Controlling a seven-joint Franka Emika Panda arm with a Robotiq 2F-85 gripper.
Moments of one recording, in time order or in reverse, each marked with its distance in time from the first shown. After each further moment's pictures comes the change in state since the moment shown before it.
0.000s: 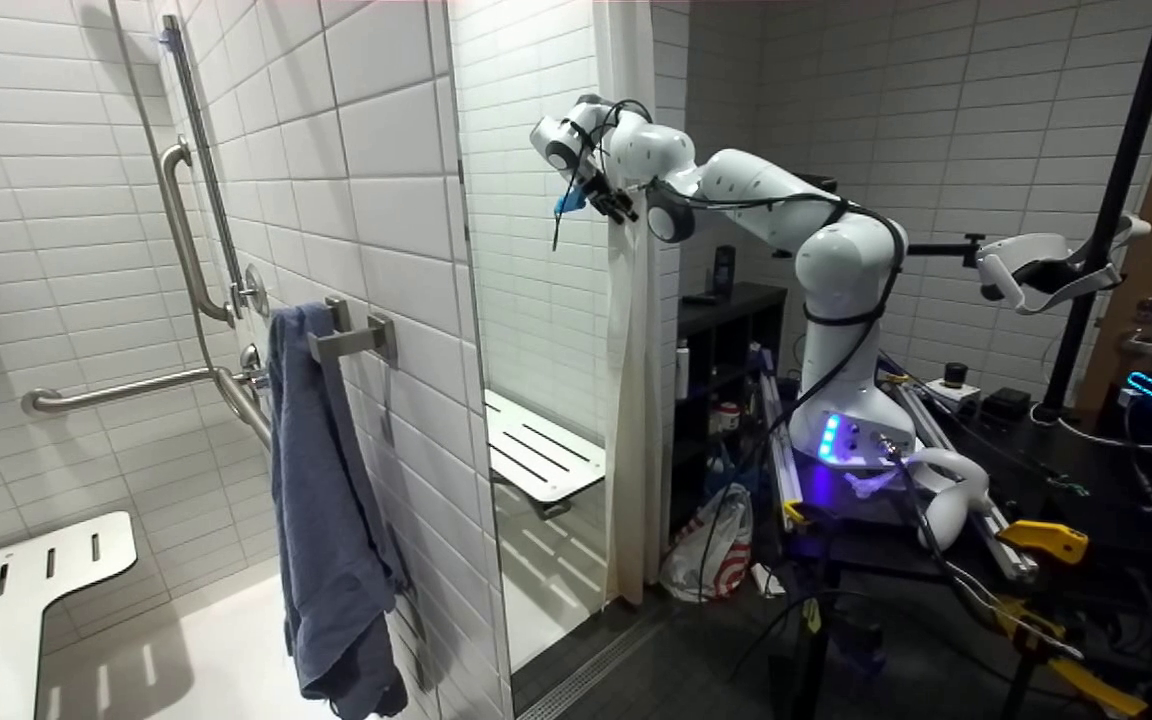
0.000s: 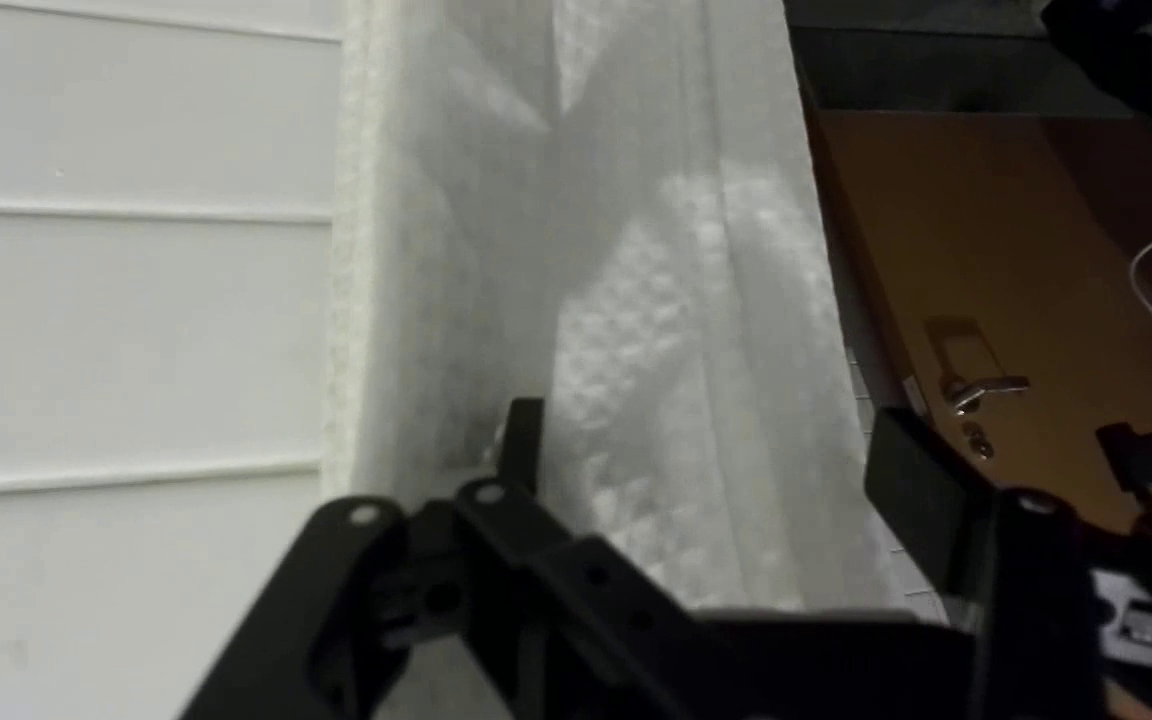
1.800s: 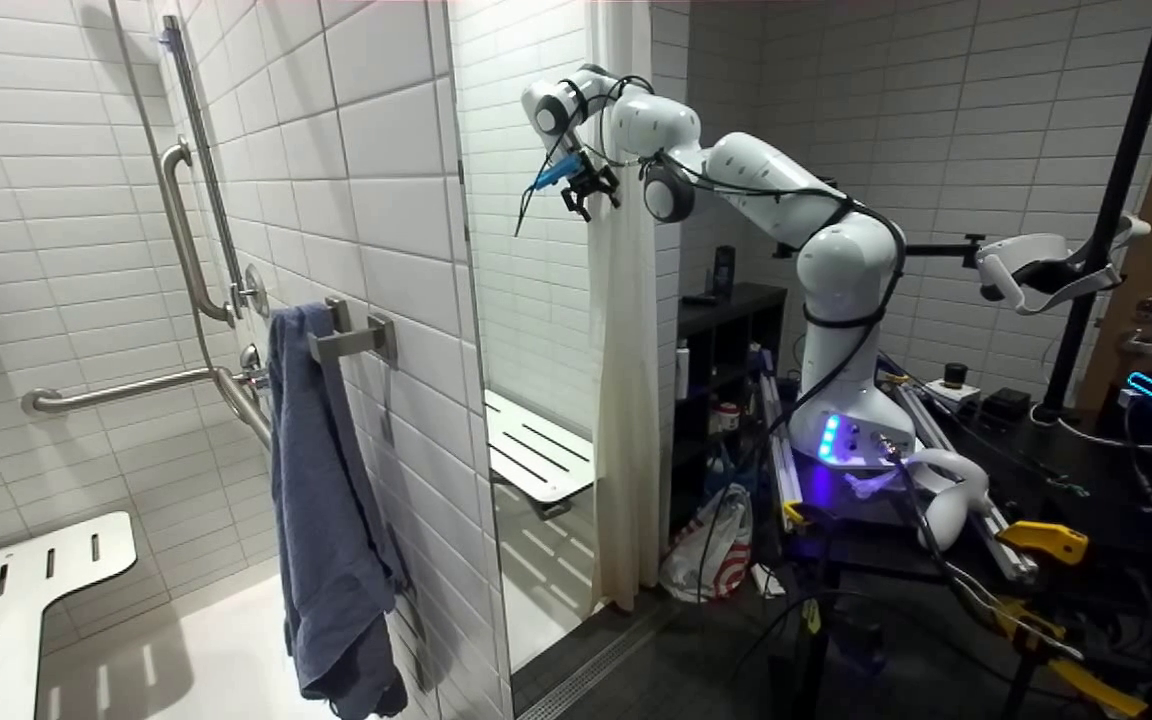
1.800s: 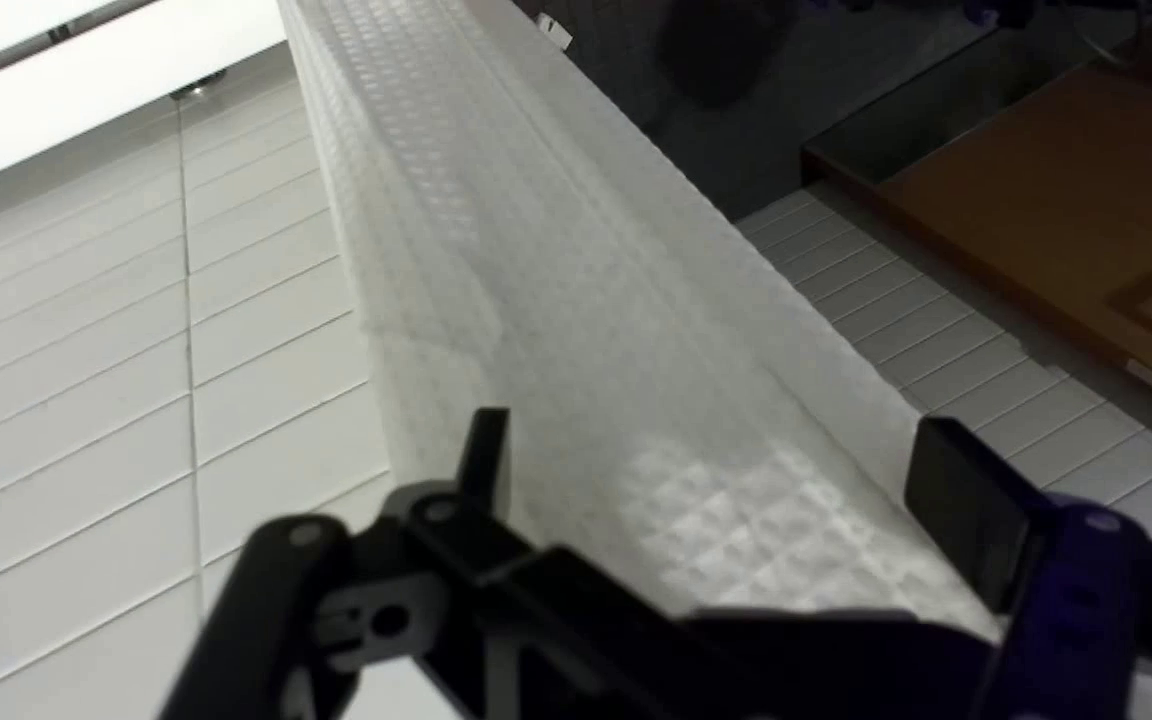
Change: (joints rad) arm -0.035 -0.119 -0.137 0.004 -0.161 -0.135 0.473
